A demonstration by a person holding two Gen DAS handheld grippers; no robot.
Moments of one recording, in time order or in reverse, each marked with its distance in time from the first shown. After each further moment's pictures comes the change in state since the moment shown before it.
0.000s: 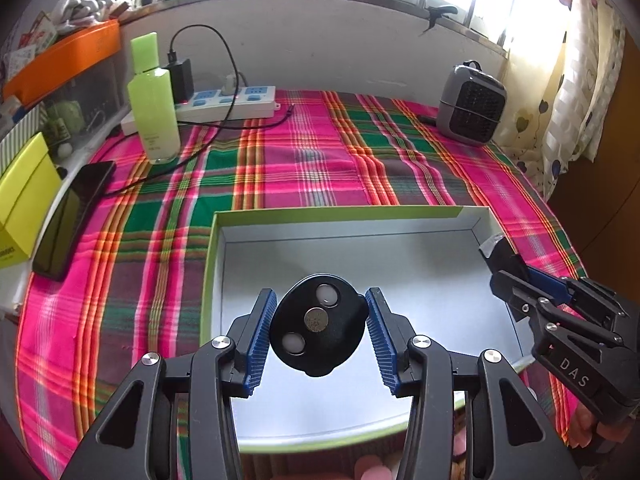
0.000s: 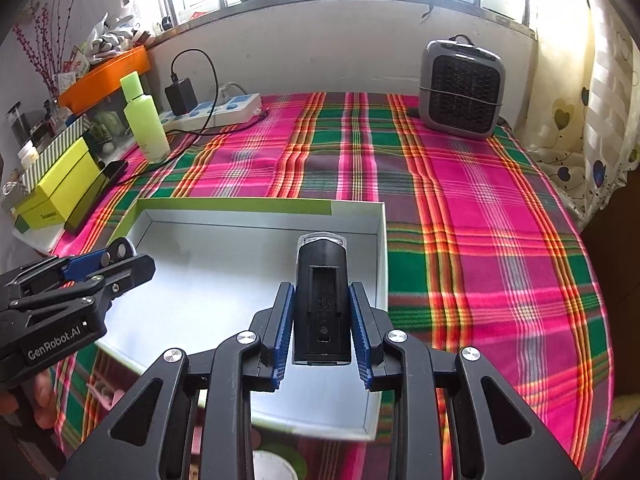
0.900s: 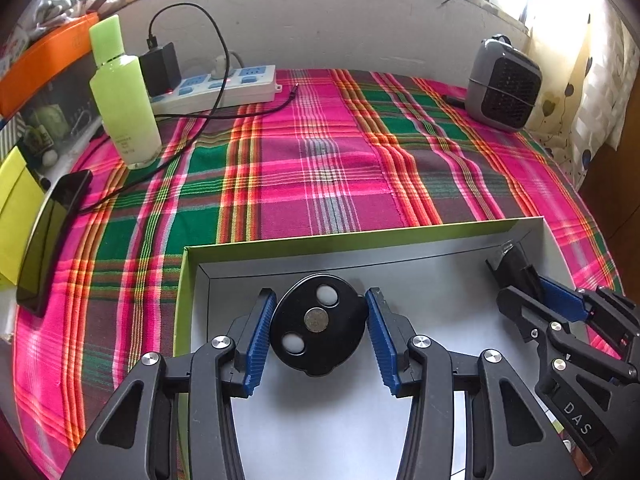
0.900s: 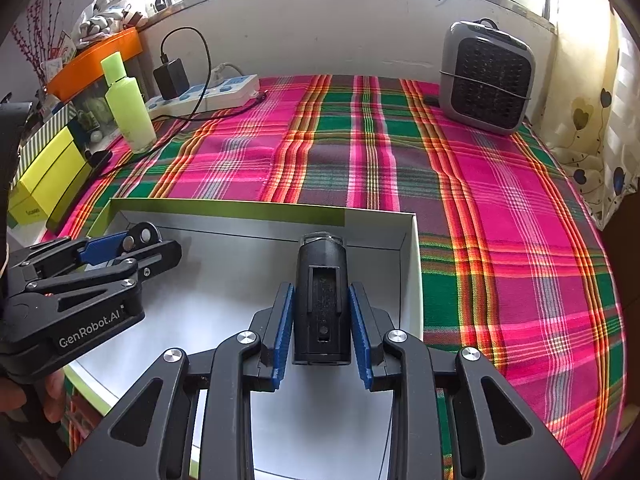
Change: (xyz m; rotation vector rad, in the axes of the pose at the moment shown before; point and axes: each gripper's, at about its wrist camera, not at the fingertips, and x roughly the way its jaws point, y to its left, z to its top) left arm 0.051 -0.003 0.024 0.029 0.066 0.066; right arm 0.038 0.006 0.014 -0.028 0.045 -0.009
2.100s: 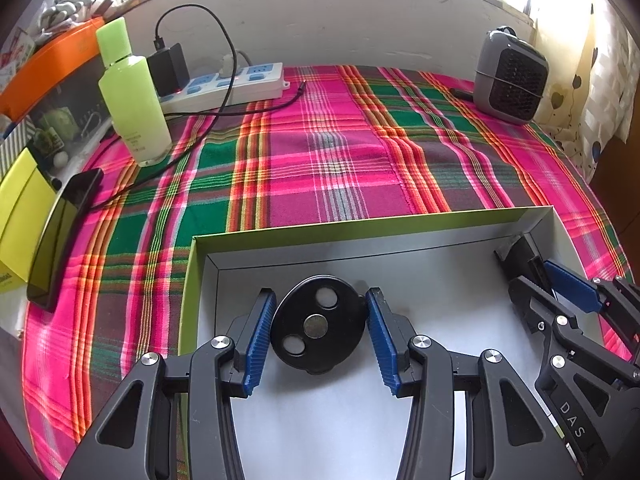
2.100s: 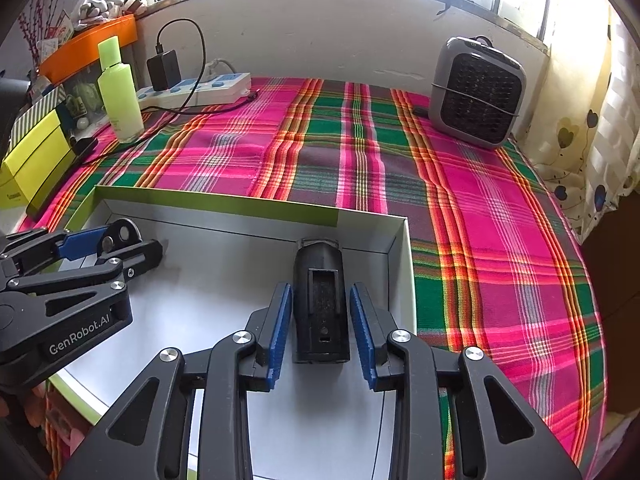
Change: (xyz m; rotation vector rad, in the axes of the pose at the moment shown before) left arm 0.000 -0.001 -0.005 0.012 0.002 0.044; right arm 0.000 0.008 -0.002 -0.045 -0.027 -0.094
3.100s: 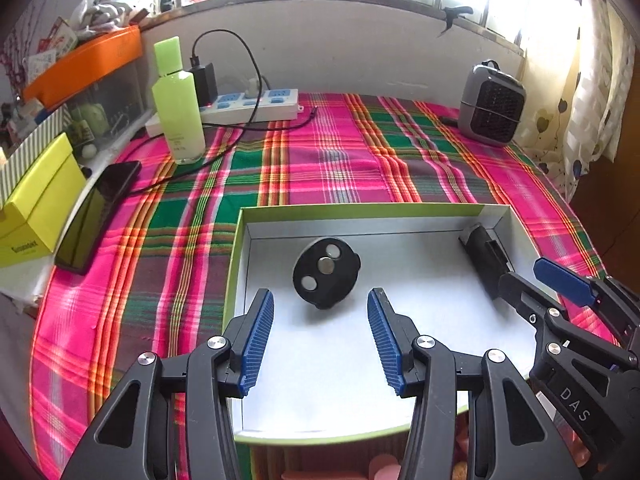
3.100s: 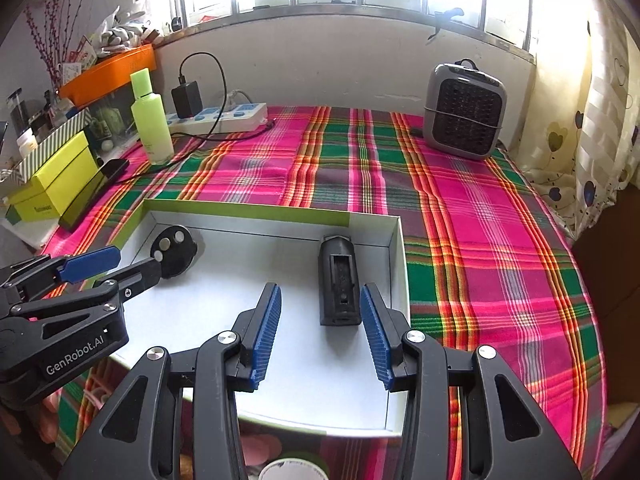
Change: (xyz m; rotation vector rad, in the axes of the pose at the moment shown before) left arm -0.058 0.009 -0.032 -0.057 -0.089 -0.016; right arm -0.048 0.008 -0.018 0.033 -0.084 0.043
